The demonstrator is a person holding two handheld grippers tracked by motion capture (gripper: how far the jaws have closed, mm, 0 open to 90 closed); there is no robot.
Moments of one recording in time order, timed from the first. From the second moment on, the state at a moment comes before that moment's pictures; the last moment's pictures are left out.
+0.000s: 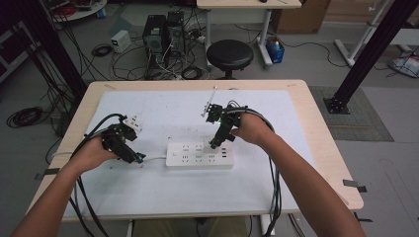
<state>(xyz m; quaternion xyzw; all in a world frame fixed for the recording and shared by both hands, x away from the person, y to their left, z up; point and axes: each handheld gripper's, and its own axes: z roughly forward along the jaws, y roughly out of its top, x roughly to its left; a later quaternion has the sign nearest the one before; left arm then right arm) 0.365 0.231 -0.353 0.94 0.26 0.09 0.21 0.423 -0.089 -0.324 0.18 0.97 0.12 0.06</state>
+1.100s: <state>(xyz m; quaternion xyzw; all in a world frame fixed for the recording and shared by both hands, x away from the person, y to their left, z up) 0.362 0.233 -0.330 0.94 0.26 0.11 0.22 0.379 -0.225 -0.282 0.37 0.91 0.14 0.12</state>
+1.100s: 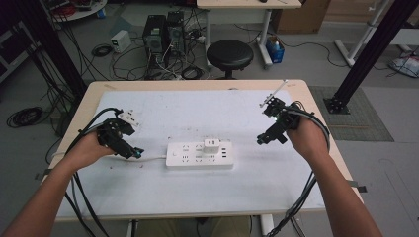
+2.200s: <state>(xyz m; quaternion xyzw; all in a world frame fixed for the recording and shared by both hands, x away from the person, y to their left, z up) 0.351 0.235 -0.332 0.93 0.27 0.12 0.22 0.359 -0.243 -0.315 0.38 0.90 0.15 0.11</state>
